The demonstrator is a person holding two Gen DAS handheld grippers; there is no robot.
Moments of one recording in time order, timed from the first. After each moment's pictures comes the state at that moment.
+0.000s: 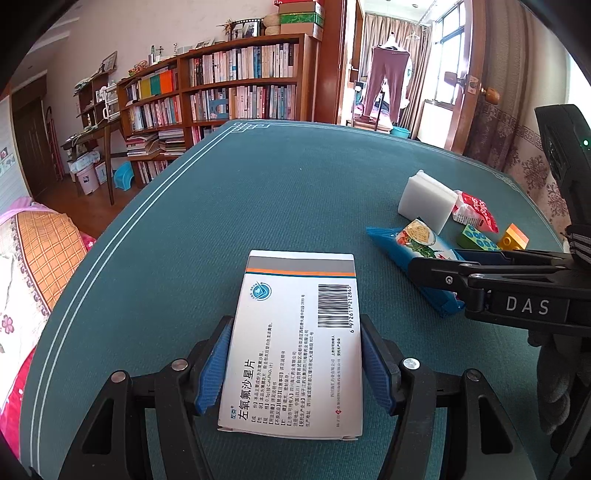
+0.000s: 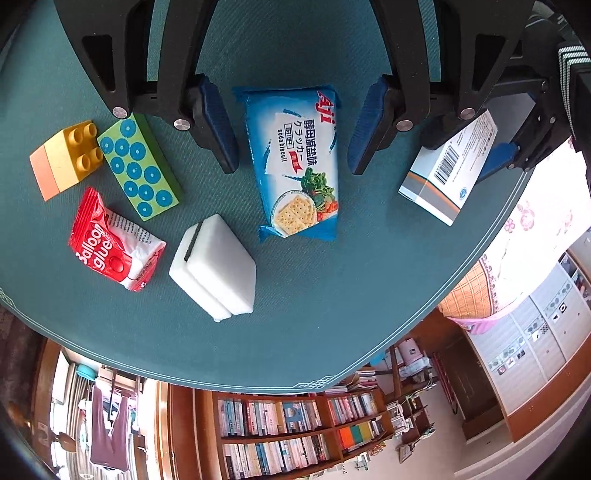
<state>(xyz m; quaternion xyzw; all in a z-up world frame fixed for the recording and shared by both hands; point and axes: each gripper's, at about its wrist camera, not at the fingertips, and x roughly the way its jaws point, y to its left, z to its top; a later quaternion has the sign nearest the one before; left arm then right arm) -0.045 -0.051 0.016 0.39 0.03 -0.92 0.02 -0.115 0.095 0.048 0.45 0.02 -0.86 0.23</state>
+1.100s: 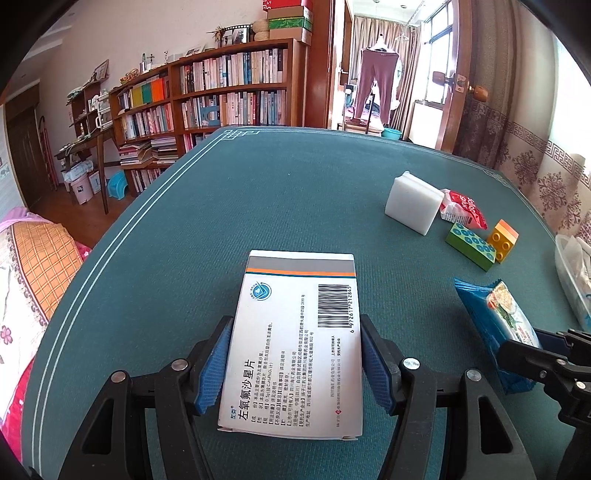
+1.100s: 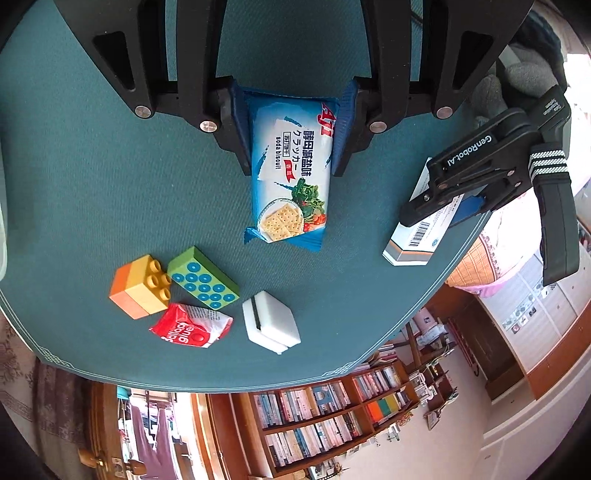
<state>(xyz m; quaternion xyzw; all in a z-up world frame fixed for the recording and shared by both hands) -0.044 -0.042 0.020 0.38 0.02 -0.93 0.00 -0.020 0.156 0.053 0.44 -0.06 -0.88 0.19</state>
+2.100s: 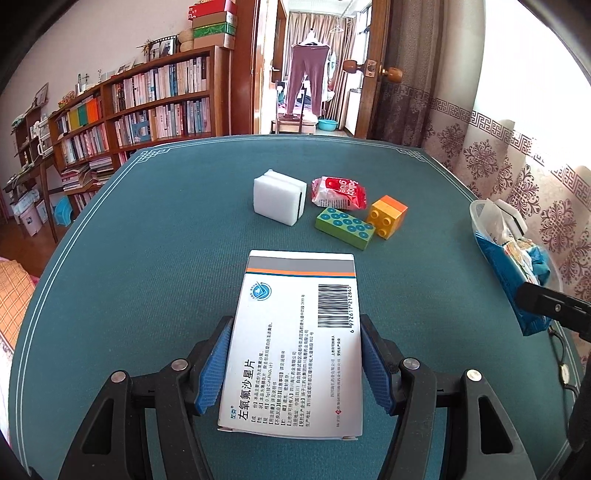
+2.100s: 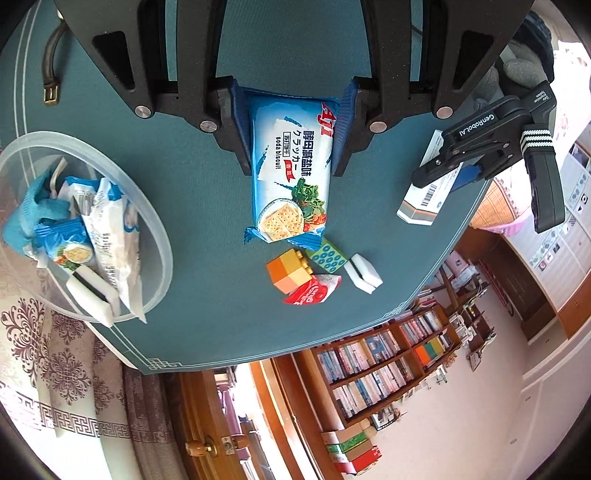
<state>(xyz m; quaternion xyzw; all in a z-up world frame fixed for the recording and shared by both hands) -0.017 0.037 0.043 0.38 -0.01 -0.92 -0.12 0.039 0.276 0.097 0.39 -0.13 -0.91 0.10</state>
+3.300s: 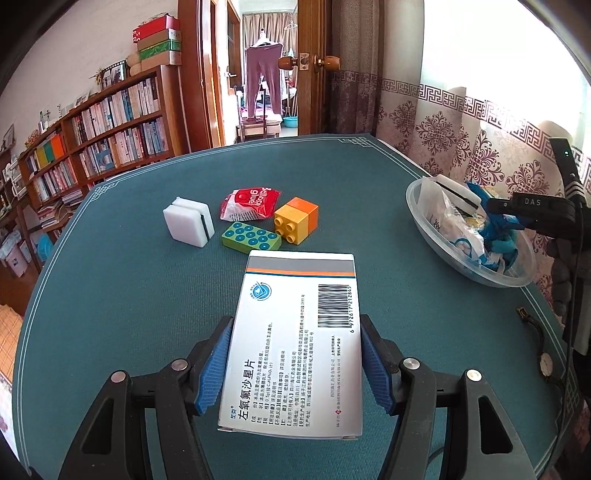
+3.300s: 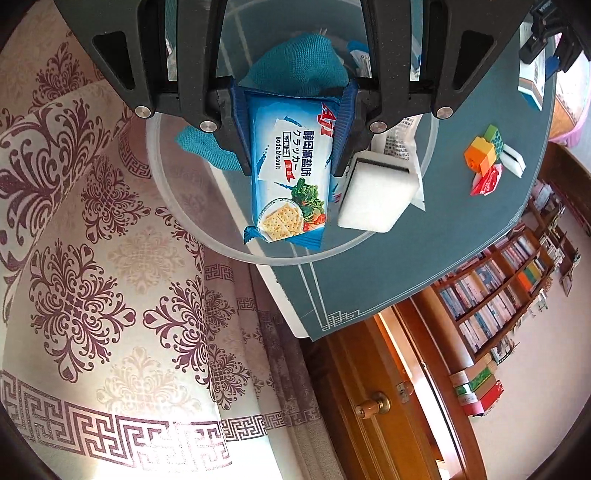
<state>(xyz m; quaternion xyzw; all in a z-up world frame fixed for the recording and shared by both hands) -0.006 0.118 0.055 0.37 -0.07 -0.91 -0.17 -0.015 0.462 0.094 0.36 -0.18 -0.91 -0.10</state>
